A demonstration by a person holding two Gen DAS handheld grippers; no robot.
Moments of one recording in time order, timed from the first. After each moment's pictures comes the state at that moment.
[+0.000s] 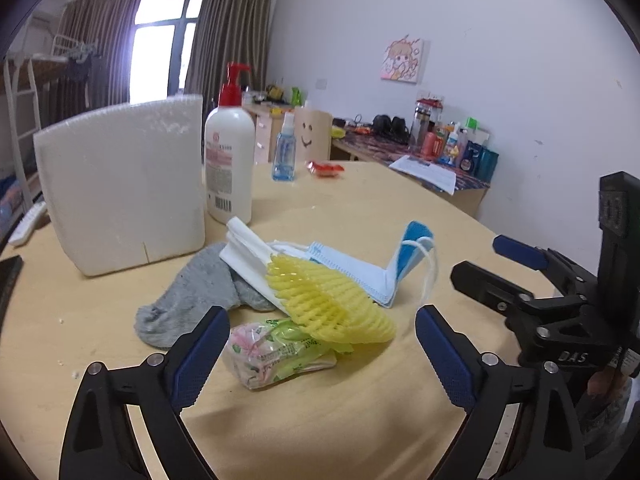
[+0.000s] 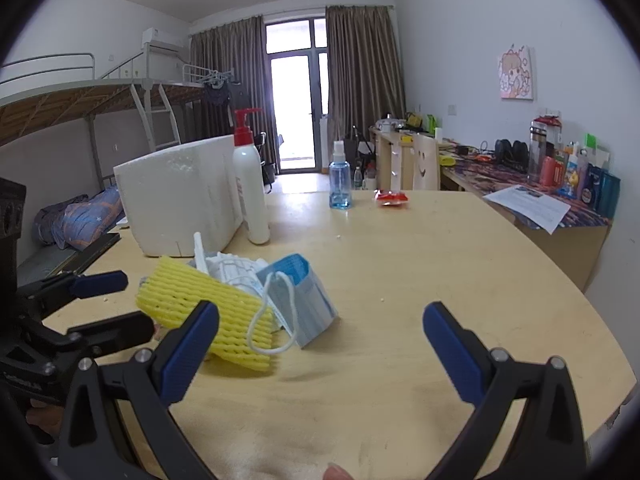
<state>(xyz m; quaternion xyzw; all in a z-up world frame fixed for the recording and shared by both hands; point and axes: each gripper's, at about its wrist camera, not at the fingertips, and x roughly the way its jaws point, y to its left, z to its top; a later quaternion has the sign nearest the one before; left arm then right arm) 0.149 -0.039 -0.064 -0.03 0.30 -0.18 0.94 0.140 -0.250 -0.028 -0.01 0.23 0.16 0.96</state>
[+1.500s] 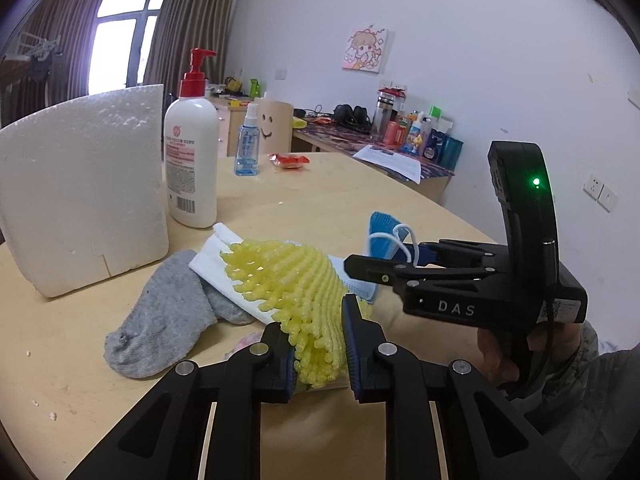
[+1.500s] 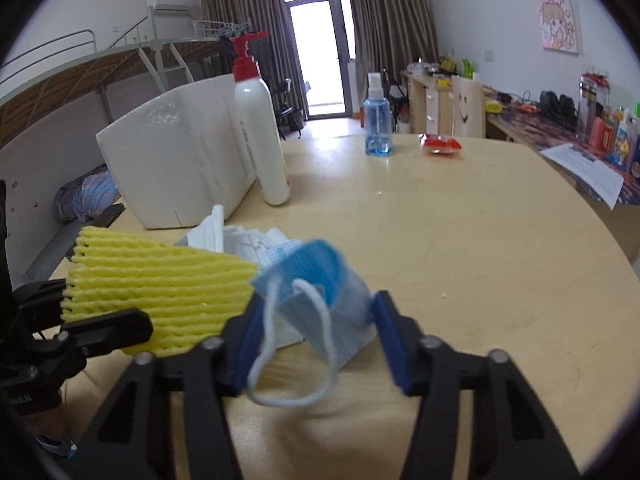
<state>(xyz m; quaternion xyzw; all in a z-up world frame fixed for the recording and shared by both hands) 0.163 -0.034 -0.066 -0.03 0.30 -0.26 0.92 0.208 -0.228 -0.050 0.00 0.33 0.22 0.92</state>
